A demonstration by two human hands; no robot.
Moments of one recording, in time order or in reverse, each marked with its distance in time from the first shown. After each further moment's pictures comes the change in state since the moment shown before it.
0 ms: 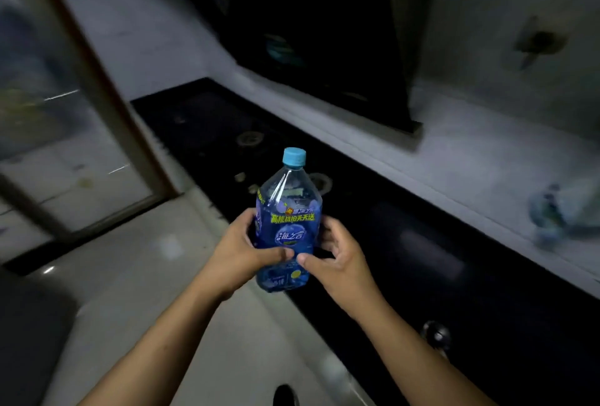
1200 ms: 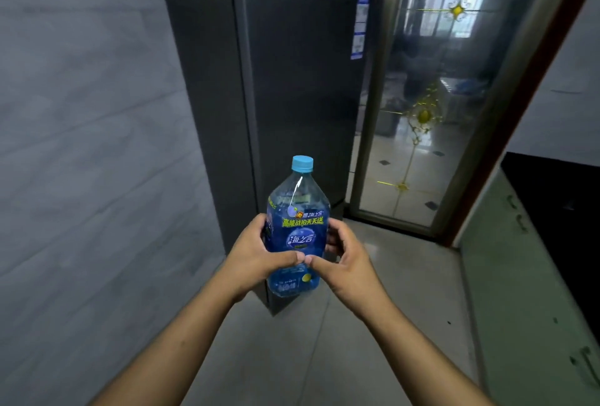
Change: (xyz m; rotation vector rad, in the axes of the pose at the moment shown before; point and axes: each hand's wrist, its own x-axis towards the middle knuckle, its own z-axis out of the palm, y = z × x) left_hand -0.391 -0.077 -0.600 -0.010 1.074 -0.093; right_hand -0.098 -0.056 0.732 0.024 -1.068 -0.133
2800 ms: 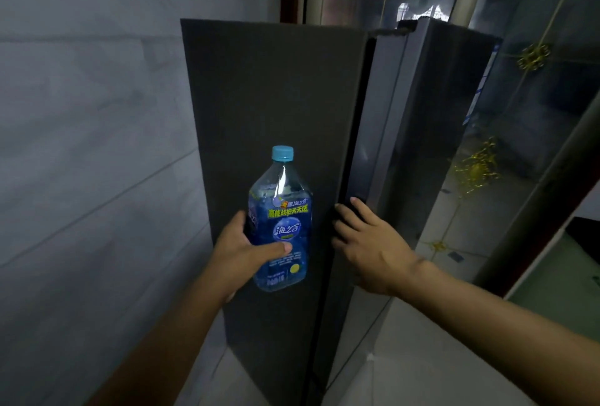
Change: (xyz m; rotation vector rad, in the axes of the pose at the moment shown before) left_hand 0.427 -0.010 -0.312 -0.039 0.062 0.024; right_hand 0.495 -0.010 0.165 -2.032 -0.382 -0.614
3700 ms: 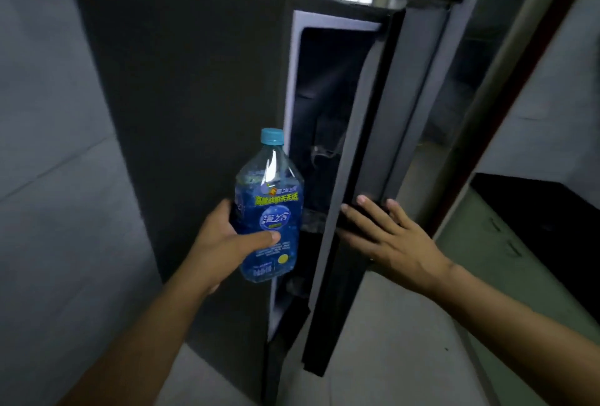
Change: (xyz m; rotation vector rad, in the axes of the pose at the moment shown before) left_hand -0.011 -0.001 0.056 -0.177 -0.238 0.032; right_hand -0.137 0.011 0.041 -0.098 0.136 0.207
